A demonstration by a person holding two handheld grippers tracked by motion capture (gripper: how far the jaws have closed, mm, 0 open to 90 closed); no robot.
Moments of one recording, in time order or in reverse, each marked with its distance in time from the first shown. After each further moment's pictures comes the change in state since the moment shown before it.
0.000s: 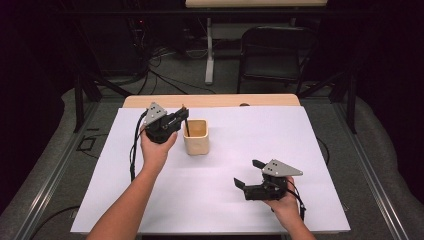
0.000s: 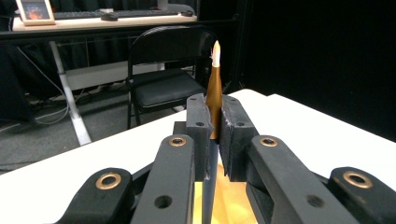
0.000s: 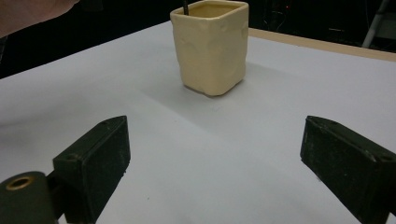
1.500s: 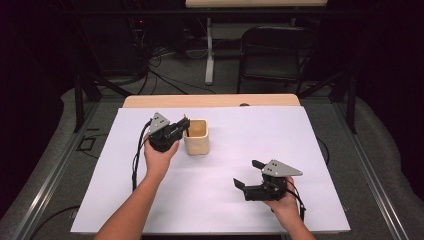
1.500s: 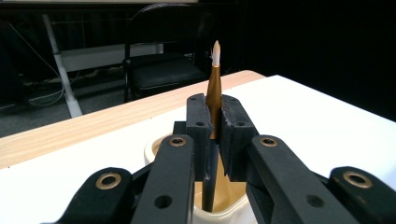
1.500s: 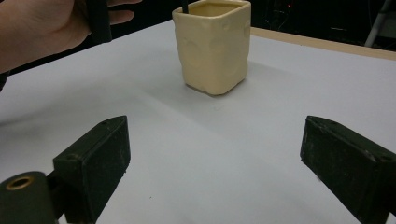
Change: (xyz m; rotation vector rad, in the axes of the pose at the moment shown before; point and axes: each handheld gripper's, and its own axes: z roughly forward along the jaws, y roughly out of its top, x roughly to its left) left arm 0.001 -0.037 0.007 0.045 -0.001 -0.030; right arm 0.001 0.000 0.000 0.000 0.006 0.001
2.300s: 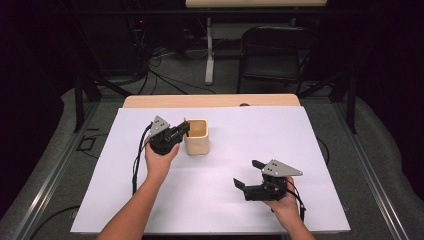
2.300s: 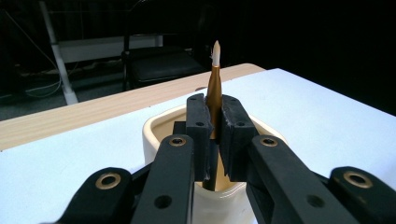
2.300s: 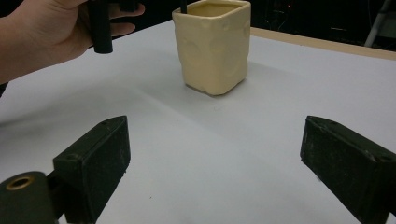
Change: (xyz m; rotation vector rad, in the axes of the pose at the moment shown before) left arm 0.002 -0.012 0.002 0.014 -0.002 -0.022; right arm 0.000 0.000 0.000 0.002 0.000 -0.001
